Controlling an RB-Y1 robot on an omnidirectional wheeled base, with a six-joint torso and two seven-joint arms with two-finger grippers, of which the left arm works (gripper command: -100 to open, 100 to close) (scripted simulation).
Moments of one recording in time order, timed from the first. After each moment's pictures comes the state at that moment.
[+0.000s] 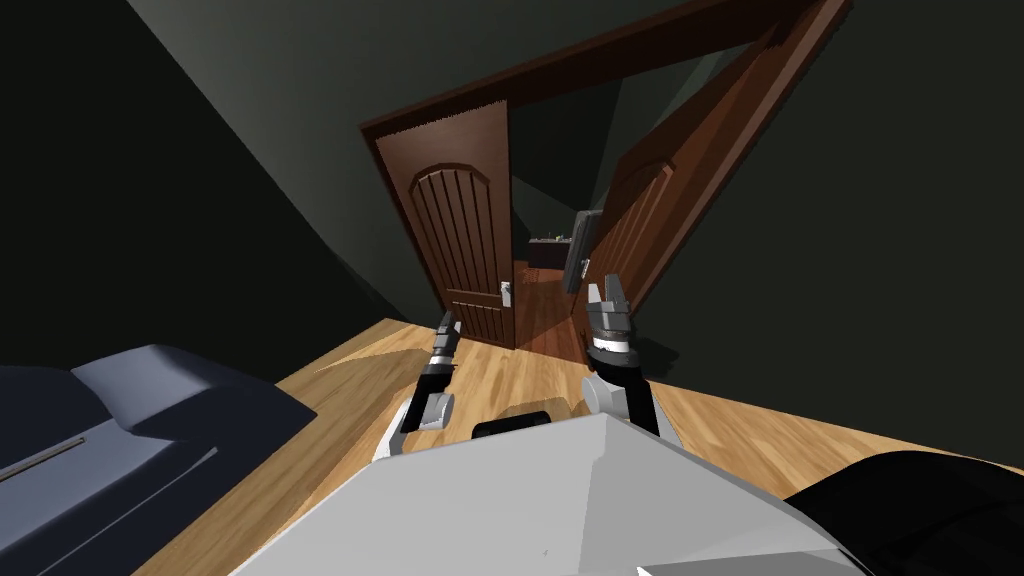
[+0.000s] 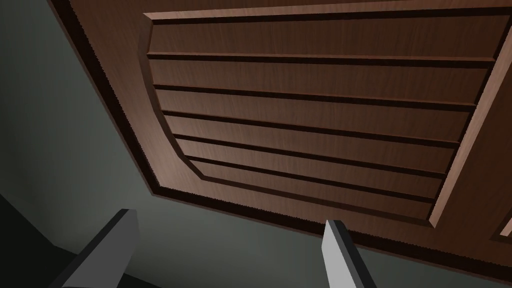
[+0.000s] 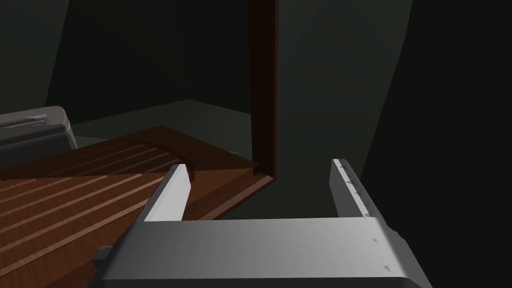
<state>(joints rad) 0.26 0.09 -0.14 -1.82 -0.03 -0.38 0.02</state>
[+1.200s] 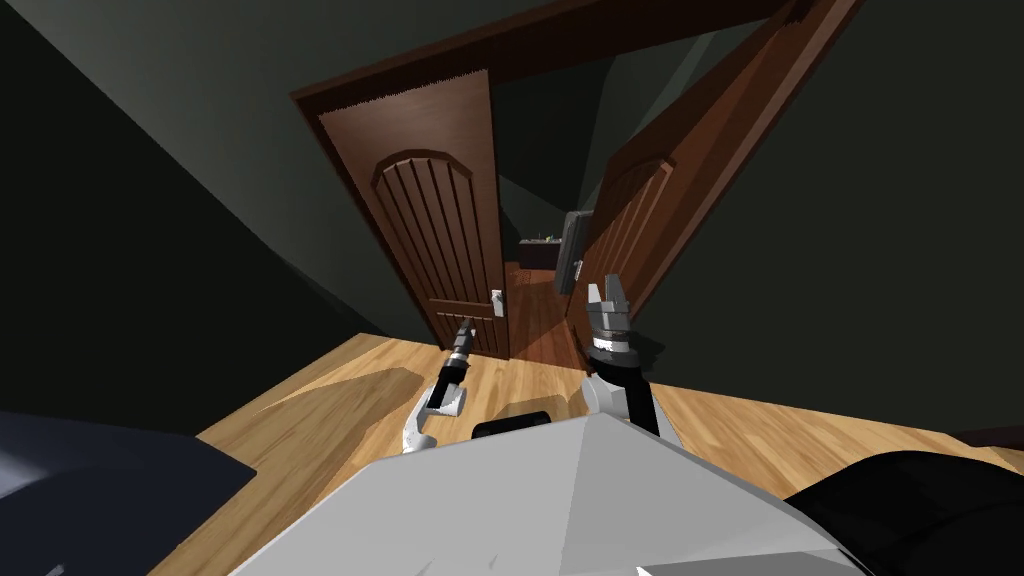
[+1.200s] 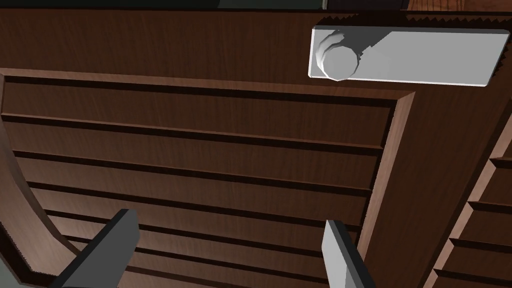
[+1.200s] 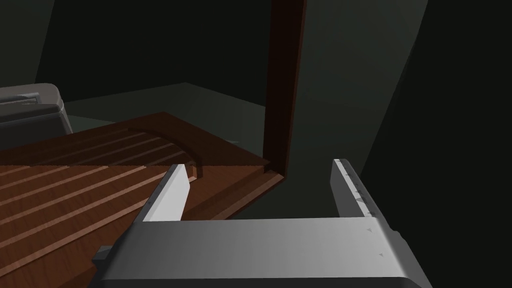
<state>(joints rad) 0.11 0.09 -0.19 -1.52 -0.02 -0.33 0.06</state>
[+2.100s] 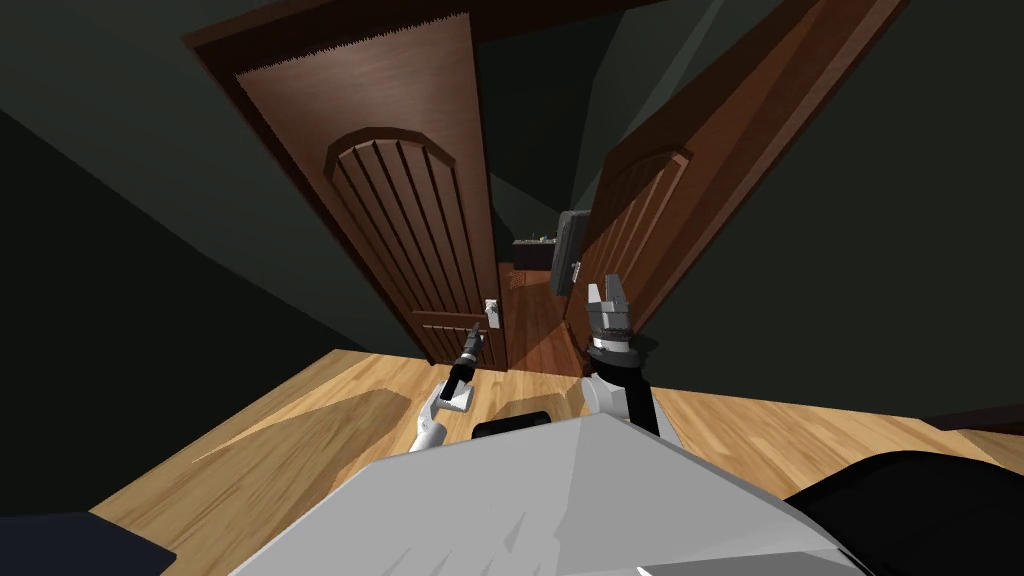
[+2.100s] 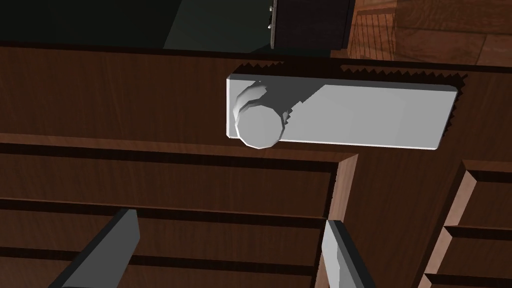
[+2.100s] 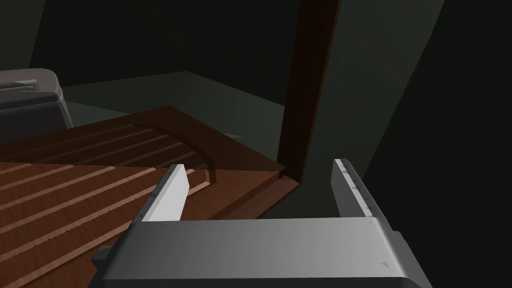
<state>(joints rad) 0.01 0.08 -0.23 -1.32 -0.01 -0.29 0.08</state>
